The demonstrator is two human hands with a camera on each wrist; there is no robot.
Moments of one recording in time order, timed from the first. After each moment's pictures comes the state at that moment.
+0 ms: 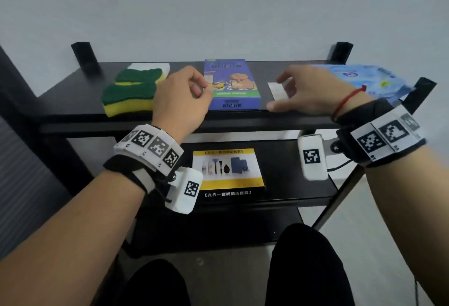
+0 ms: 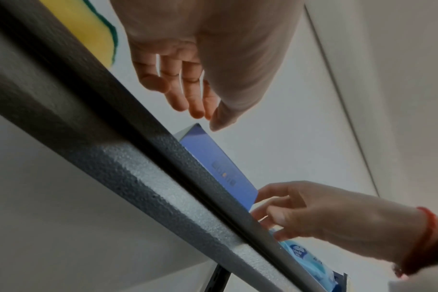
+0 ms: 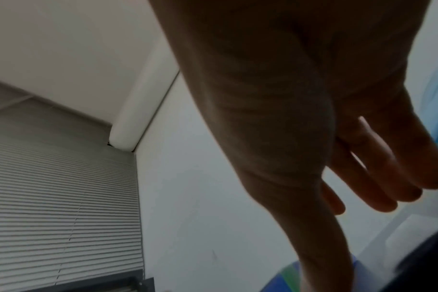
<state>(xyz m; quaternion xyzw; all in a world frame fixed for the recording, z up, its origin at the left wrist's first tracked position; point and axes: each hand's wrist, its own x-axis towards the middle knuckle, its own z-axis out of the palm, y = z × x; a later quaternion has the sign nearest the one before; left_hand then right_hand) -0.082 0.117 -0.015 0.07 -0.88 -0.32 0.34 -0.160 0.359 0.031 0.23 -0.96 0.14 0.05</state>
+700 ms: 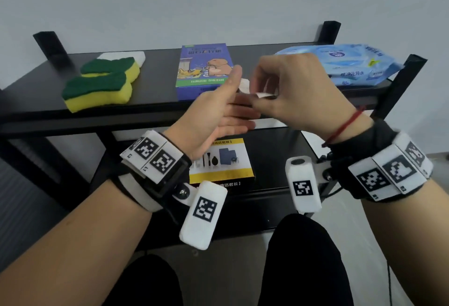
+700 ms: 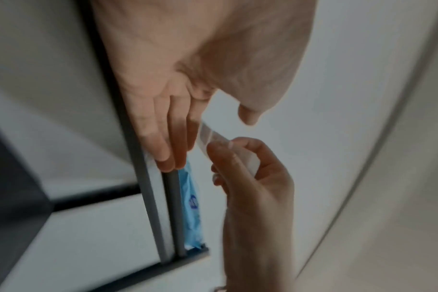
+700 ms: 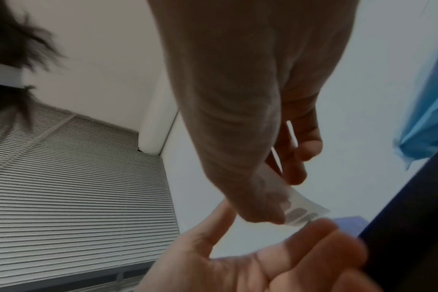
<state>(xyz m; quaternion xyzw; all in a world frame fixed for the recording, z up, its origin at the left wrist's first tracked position) -0.068 0.203 -0.014 0.05 -0.70 -0.71 -0.05 -0.111 0.364 0.015 0.38 -0.87 0.23 0.22</state>
